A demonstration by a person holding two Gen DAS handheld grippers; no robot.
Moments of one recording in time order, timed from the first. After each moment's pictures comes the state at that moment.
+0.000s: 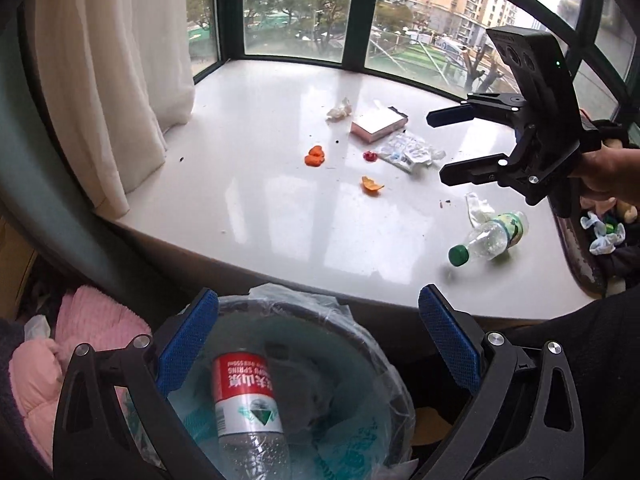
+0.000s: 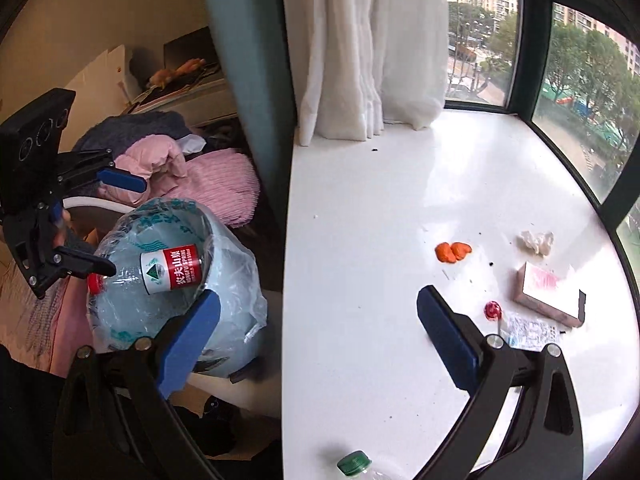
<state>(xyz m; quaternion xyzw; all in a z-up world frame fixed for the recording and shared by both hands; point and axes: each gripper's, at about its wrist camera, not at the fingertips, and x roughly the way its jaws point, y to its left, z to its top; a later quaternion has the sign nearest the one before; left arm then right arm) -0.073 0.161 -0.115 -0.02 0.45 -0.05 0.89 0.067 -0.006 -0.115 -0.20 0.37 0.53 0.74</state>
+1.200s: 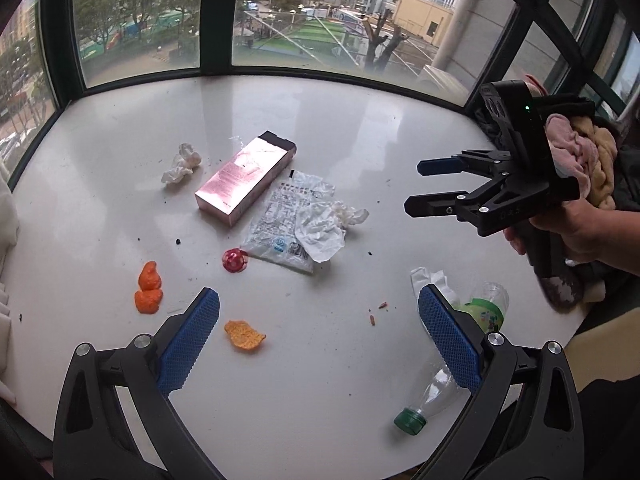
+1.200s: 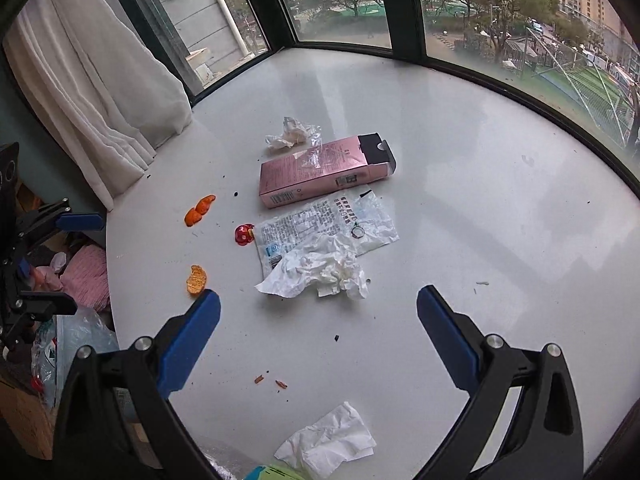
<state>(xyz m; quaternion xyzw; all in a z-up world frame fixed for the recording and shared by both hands) 0.185 0.016 -0.170 0.02 0.47 -0.24 0.85 0.247 -0.200 -0.203 -0.02 0.48 0.31 0.82</state>
